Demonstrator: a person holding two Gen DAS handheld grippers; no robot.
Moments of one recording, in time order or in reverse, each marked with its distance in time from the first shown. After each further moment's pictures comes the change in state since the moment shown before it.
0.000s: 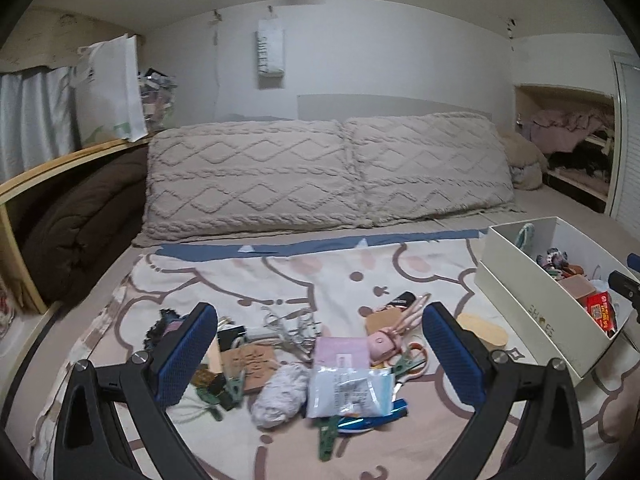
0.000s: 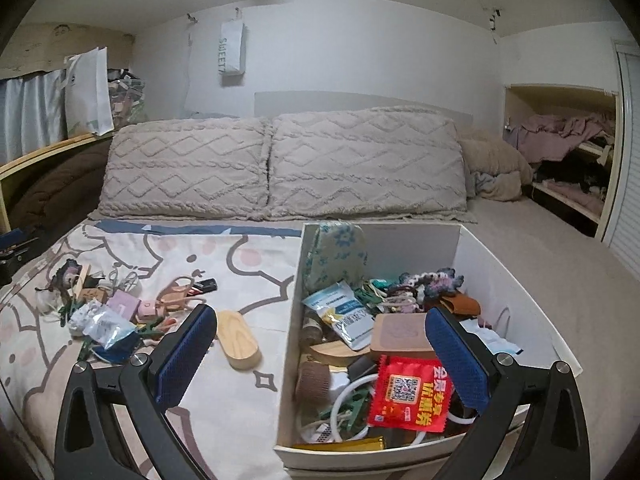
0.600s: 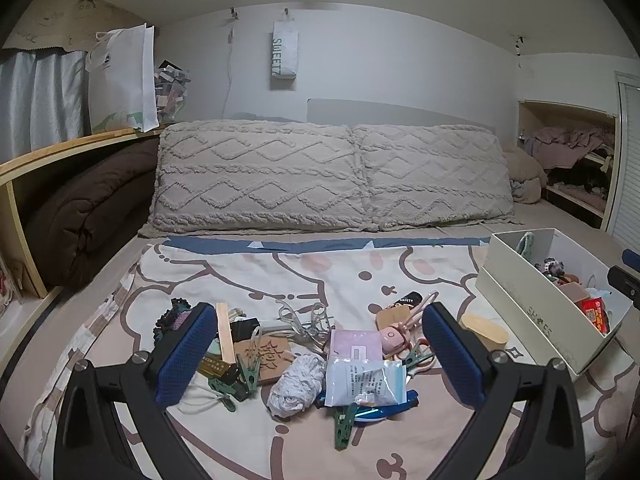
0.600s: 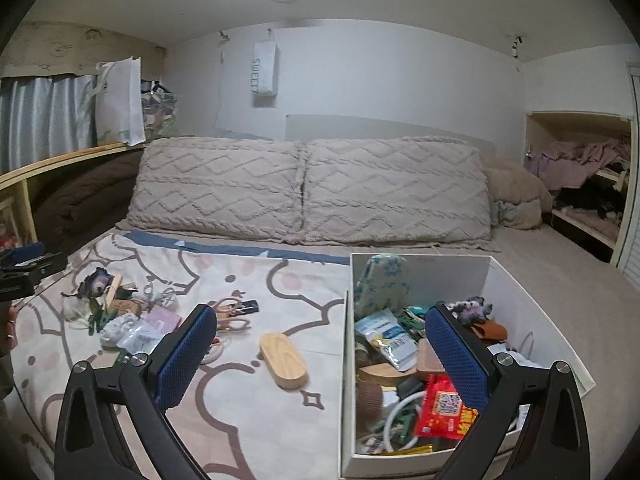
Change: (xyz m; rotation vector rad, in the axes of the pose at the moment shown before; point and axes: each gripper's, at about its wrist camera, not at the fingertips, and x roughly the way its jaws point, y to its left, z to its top) left arm -0.010 0.027 -0.009 -0.040 -0.015 -0.021; right arm -0.017 0.042 0.009 -0.044 -0.082 0.073
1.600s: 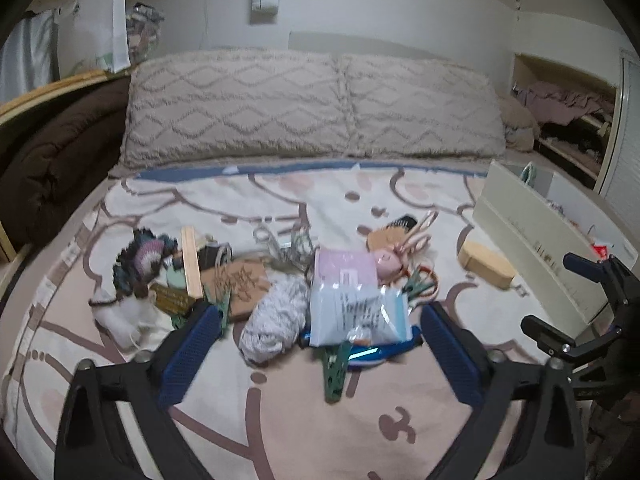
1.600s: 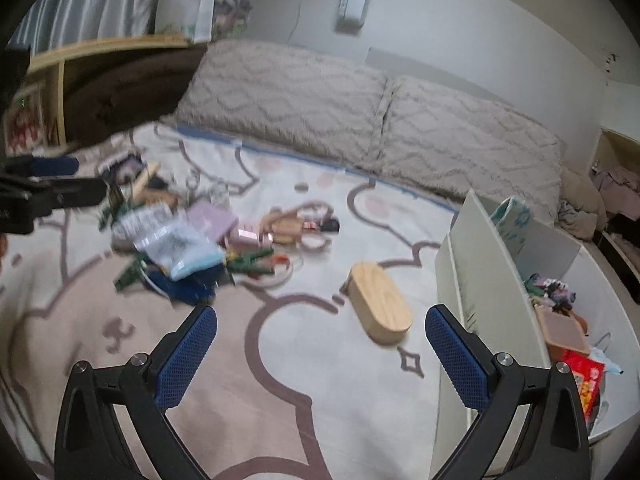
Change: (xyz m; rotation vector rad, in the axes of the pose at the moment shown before) left arm 0.051 -0.005 -0.051 0.016 0.250 -0.063; right arm 0.083 0.095 -0.069 -0.245 0.235 0.099
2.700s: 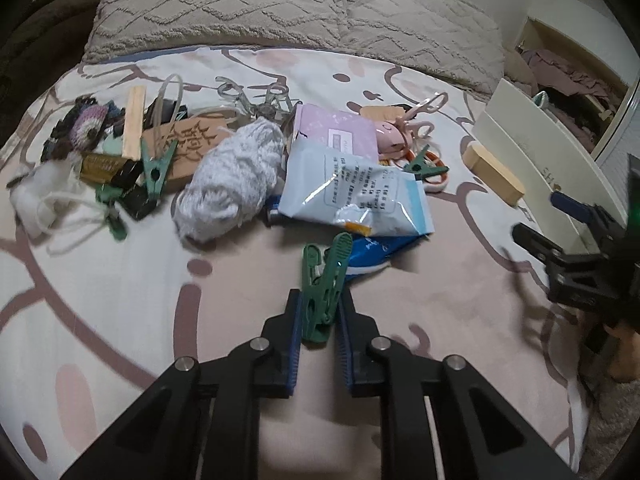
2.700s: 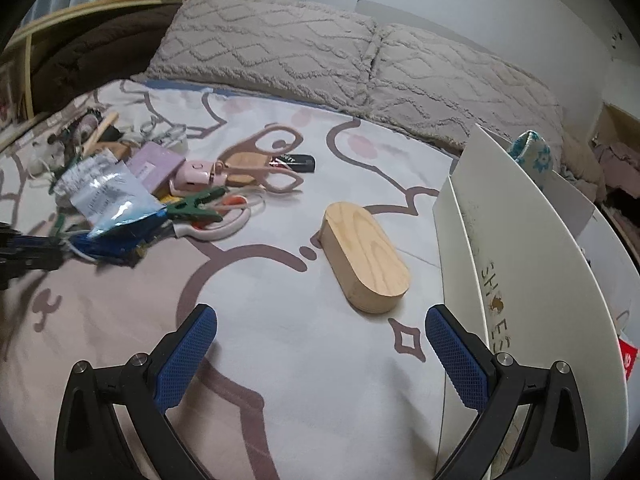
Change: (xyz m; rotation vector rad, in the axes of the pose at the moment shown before) left arm 0.051 0.008 -0.060 -0.092 0.287 -0.143; right arm 0.054 -0.019 -0.017 0.015 0.145 -0.047
